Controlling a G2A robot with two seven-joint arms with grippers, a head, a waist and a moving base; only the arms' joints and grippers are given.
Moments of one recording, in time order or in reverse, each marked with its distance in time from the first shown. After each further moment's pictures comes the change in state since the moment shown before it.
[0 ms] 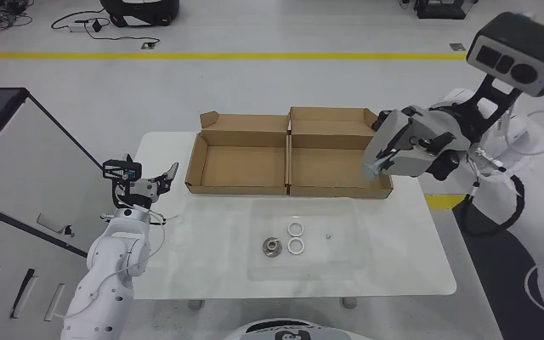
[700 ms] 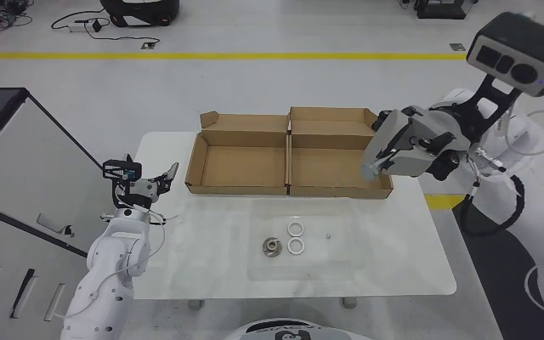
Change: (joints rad) left arm 0.000 0.000 0.000 0.000 0.000 0.000 0.000; right arm -0.008 -0.001 0.004 -0.006 -0.009 0.014 -0.013
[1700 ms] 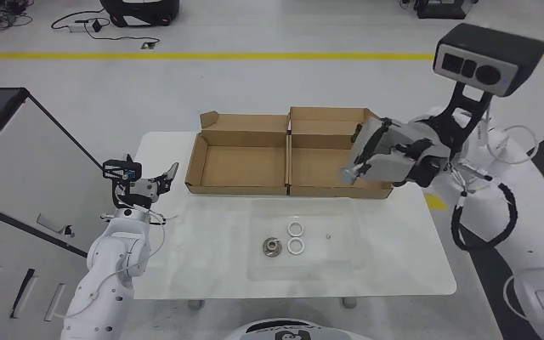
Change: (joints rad) left arm 0.000 0.000 0.000 0.000 0.000 0.000 0.000; right arm -0.098 -0.089 0.056 -0.075 0.020 0.161 0.009
